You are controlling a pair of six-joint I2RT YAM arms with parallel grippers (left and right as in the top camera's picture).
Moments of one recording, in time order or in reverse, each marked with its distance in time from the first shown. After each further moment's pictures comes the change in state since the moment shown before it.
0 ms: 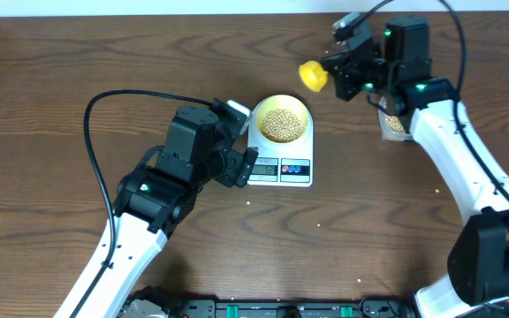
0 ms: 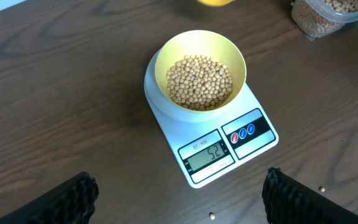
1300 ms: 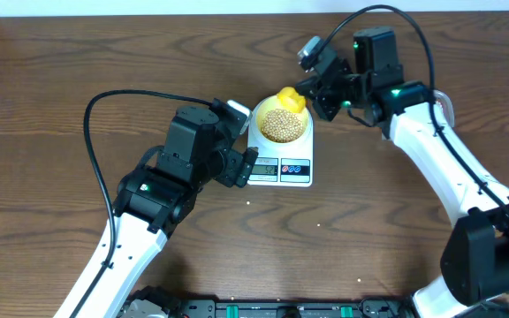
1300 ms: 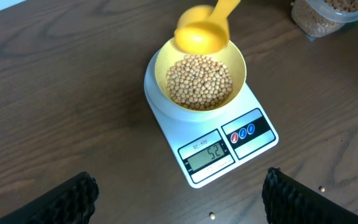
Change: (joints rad) left arm 0.000 0.000 0.000 0.000 0.000 0.000; right arm 0.102 0.022 0.000 -0.116 -0.050 -0.189
